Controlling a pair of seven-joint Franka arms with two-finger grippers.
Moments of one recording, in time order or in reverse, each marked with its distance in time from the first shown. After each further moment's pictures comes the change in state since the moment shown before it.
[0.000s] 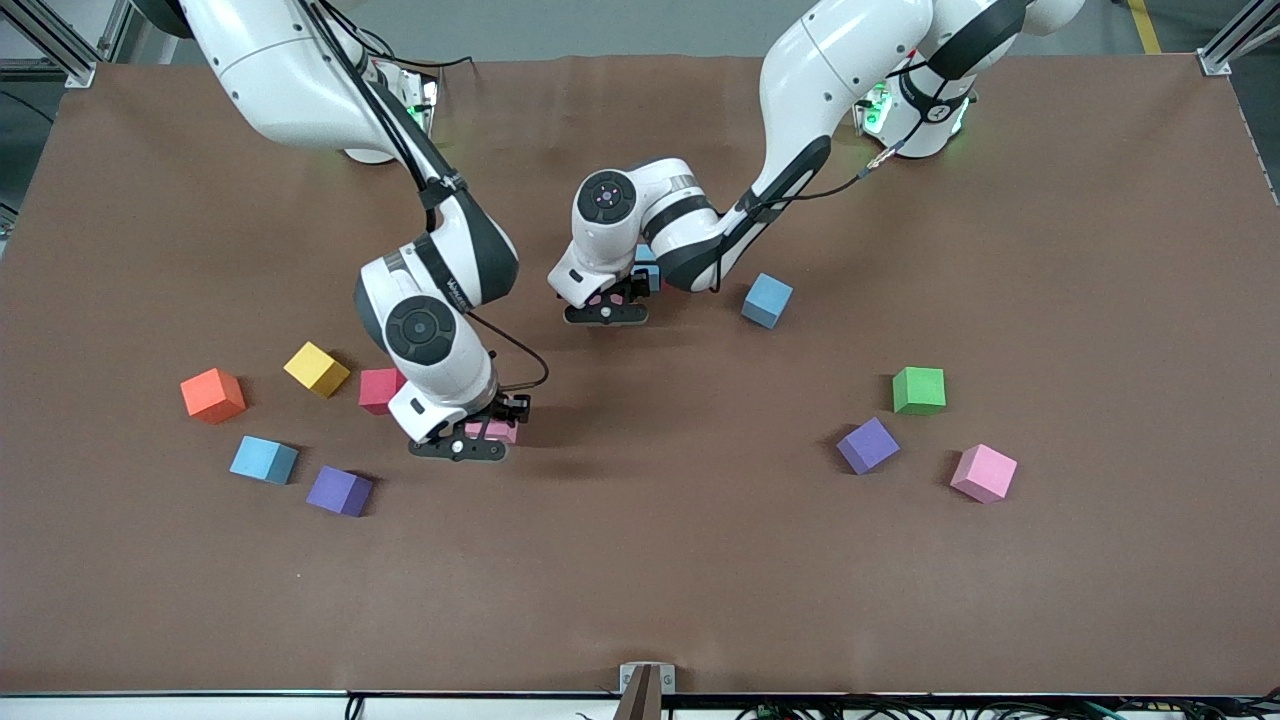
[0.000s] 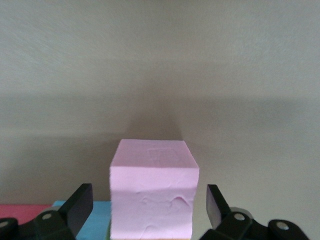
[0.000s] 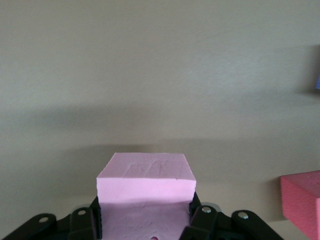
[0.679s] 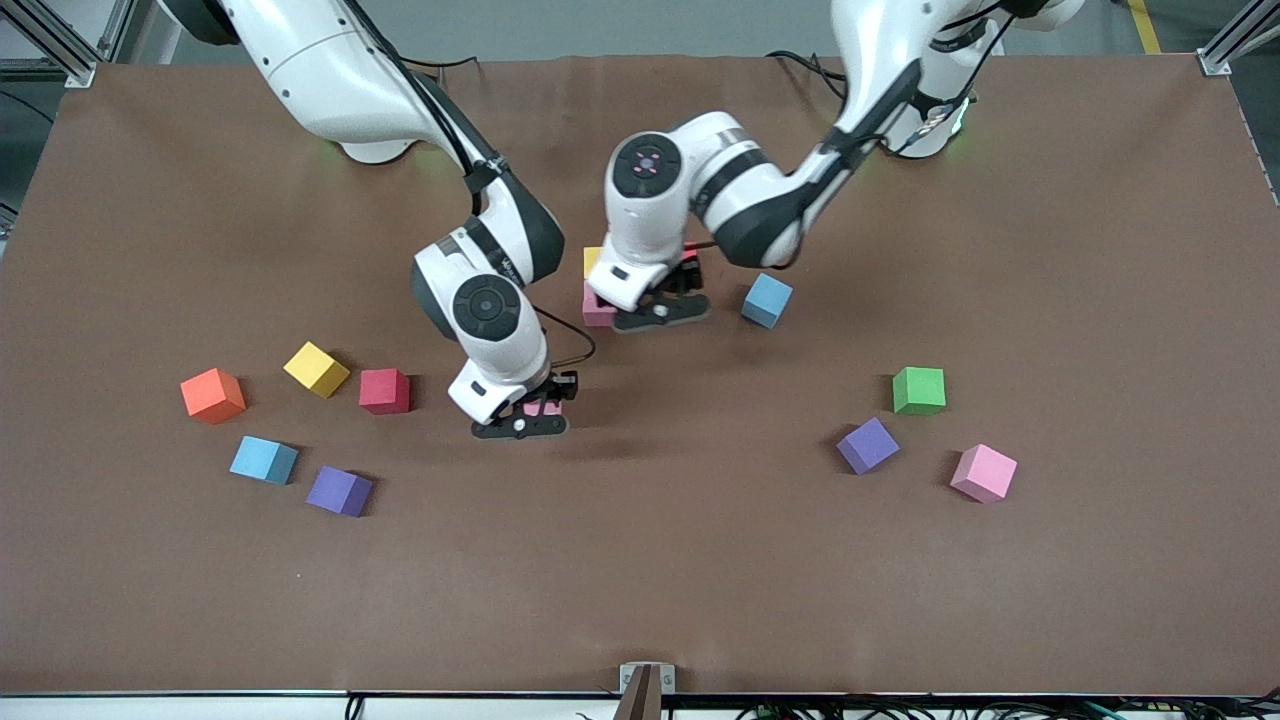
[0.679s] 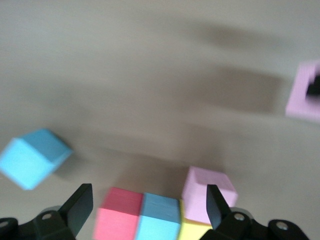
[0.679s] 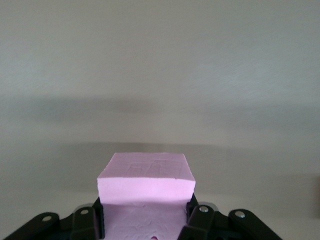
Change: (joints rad) left arm 0.170 -0.253 0.005 -0.001 -0.075 -0.307 -0.020; right arm 0.101 0.041 0.010 0.035 0.036 0.004 -0.015
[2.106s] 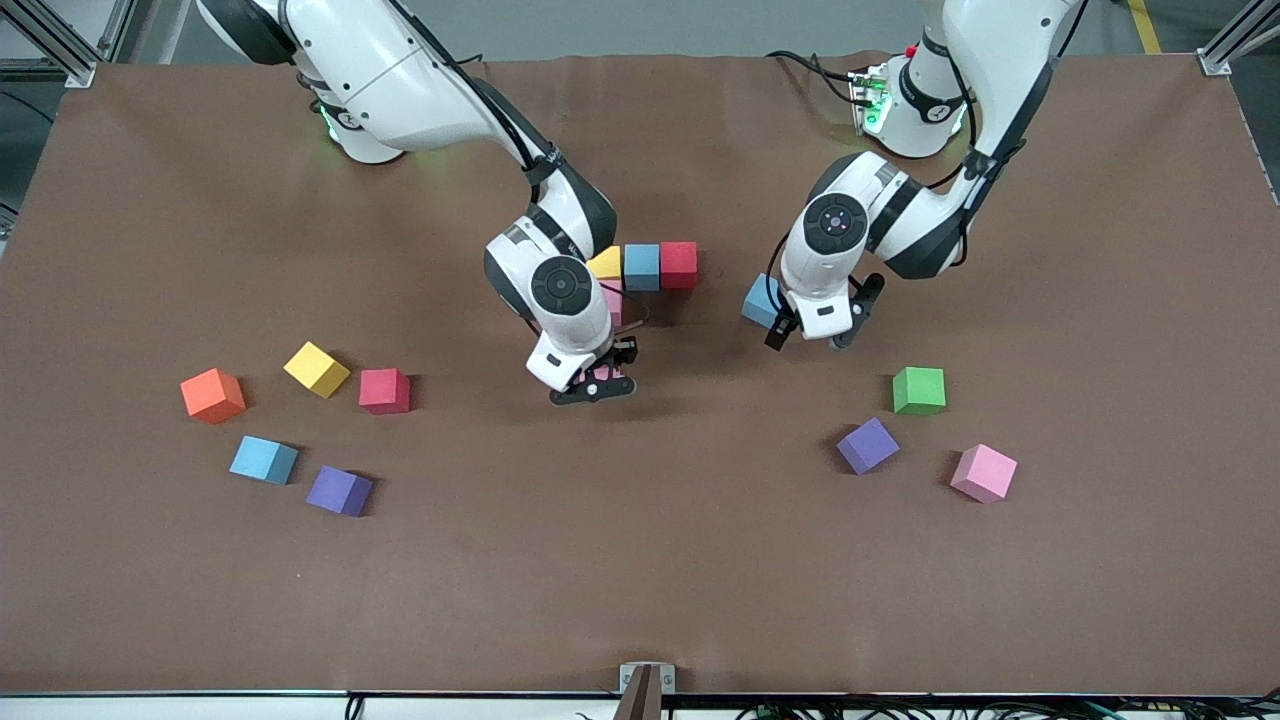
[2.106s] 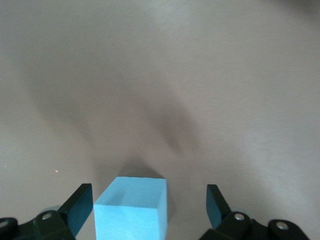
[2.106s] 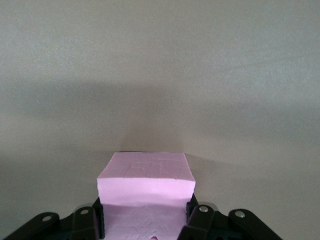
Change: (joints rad) left arm 0.288 -0.211 -0.001 -0.669 -0.010 0.400 -0.576; right arm 0.083 0.072 0.040 -0.051 0.036 0.114 0.034
